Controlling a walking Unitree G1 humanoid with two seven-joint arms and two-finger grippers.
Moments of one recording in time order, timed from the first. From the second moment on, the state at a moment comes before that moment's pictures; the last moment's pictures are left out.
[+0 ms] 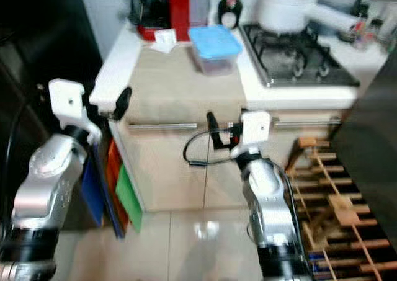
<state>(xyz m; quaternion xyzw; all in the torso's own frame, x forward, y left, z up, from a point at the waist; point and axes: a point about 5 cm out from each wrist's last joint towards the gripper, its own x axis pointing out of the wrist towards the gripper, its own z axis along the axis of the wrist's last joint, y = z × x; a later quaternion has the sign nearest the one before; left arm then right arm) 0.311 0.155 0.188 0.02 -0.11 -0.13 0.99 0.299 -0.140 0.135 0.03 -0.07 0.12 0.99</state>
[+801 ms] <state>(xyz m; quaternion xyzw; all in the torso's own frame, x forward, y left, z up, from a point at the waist) 0.380 0.097 0.233 -0.25 0.00 -0.18 0.95 0.294 -0.158 0.206 -0.01 -0.22 0.04 0.97</state>
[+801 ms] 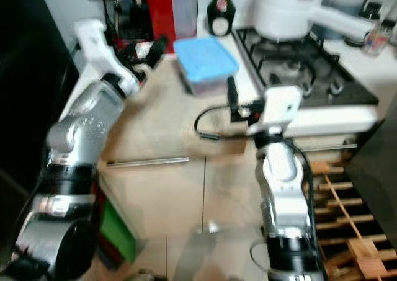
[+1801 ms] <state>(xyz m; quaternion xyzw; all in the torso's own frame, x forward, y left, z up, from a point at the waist) 0.410 0.087 0.198 -0.41 0.10 -0.05 0.90 0.262 -0.191 0.214 -0.05 -0.19 -0.05 0.98</state>
